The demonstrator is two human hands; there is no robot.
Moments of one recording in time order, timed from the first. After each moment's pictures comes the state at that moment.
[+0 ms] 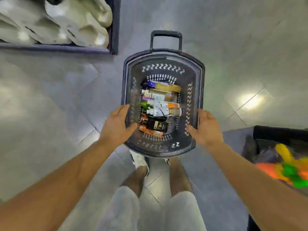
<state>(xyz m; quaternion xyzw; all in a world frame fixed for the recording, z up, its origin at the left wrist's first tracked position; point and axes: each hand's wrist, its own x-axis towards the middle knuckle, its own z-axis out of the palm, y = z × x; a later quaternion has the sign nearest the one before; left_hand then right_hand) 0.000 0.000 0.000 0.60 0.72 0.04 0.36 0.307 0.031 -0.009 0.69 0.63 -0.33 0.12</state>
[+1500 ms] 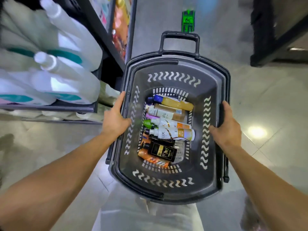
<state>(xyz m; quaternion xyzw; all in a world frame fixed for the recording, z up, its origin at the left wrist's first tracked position) -0.030 0.416 0.157 0.52 0.78 0.14 0.31 0.334 0.421 0.152 0.78 0.54 -0.30 -0.11</state>
